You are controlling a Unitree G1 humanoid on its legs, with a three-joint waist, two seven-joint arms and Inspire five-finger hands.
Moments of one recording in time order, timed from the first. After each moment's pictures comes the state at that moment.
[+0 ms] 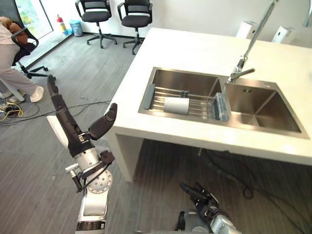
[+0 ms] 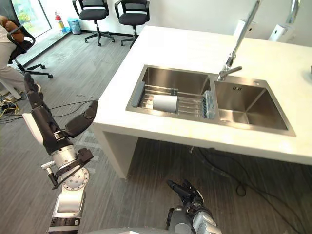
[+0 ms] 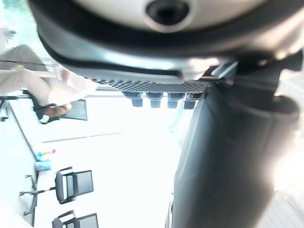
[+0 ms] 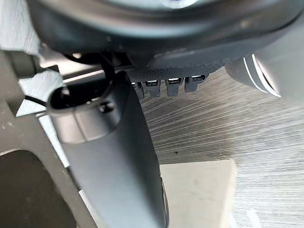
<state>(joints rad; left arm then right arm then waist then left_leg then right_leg) 0.06 0.13 0.04 -0.19 0.36 -0.36 0.65 0.09 -0.02 -0.10 0.82 0.44 0.06 0.12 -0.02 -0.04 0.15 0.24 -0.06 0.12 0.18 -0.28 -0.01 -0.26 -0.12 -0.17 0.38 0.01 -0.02</state>
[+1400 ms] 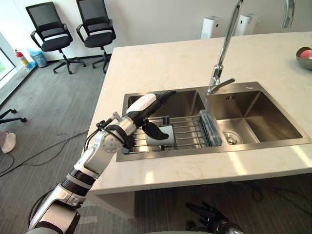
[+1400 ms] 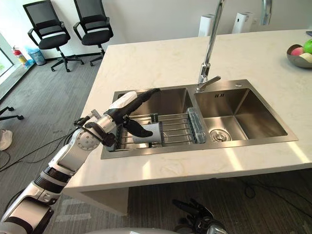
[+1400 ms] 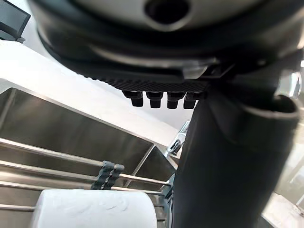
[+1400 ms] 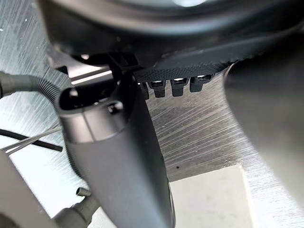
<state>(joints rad) -0.46 0.55 -0.38 0.03 0.29 -0.02 -0.27 0.13 -0.16 -0.09 0.92 0.36 0.18 0.19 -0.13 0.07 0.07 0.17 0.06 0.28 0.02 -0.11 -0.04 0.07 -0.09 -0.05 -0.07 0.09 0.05</state>
